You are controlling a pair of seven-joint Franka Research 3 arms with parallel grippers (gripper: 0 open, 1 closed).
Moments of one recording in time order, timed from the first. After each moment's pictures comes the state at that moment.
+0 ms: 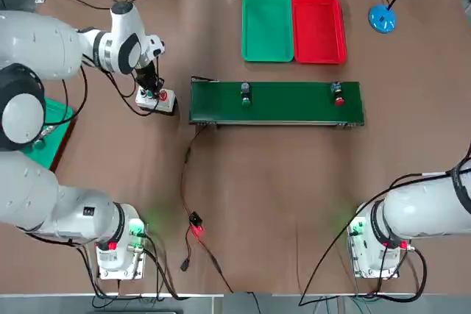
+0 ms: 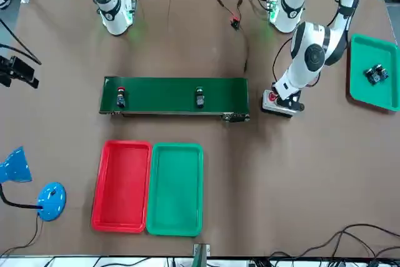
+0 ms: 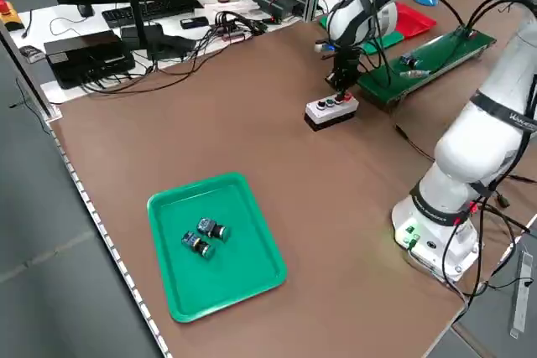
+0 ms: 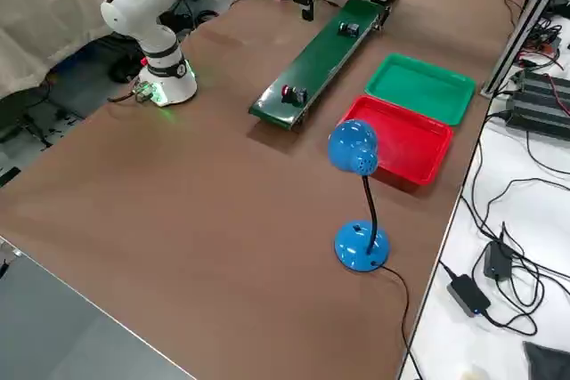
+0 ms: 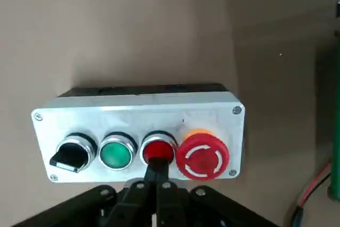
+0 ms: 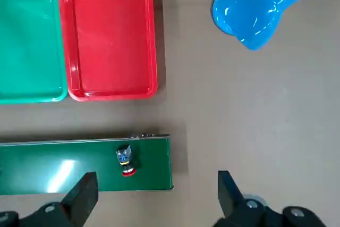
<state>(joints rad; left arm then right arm) -0.07 0.09 -0.21 -2.45 -0.02 2.39 -0.05 0.03 0.06 -0.10 -1.45 0.03 1.52 0.00</state>
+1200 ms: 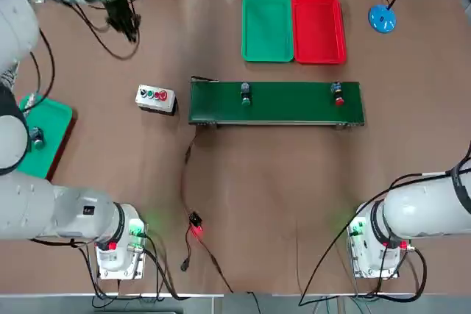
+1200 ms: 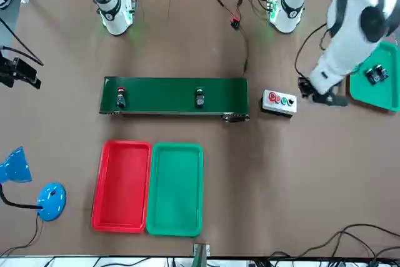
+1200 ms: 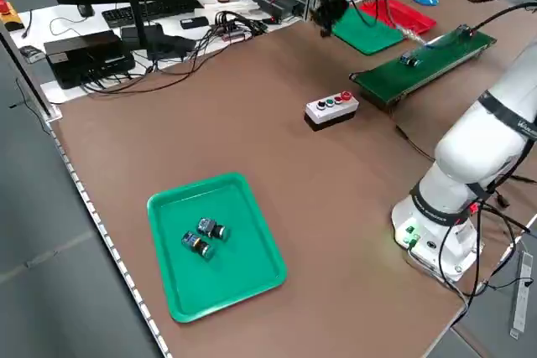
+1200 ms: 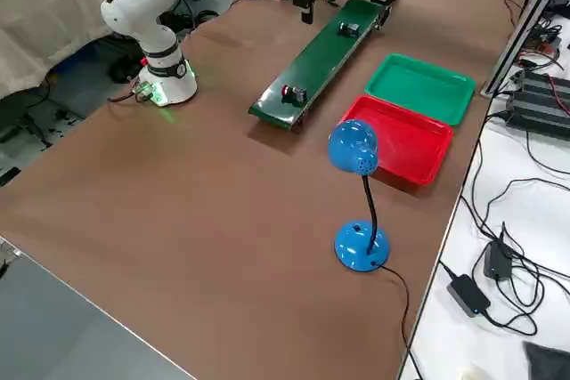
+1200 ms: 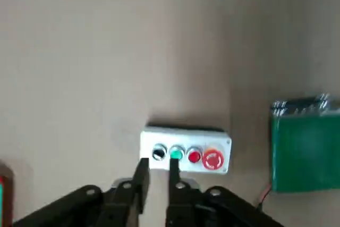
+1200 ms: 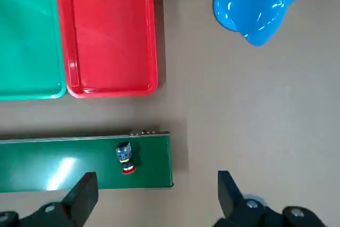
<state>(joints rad) -0.05 -0.07 -0.09 -2.01 -0.02 1.99 -0.05 0.03 0.06 -0.10 -1.47 0.03 1.52 0.00</state>
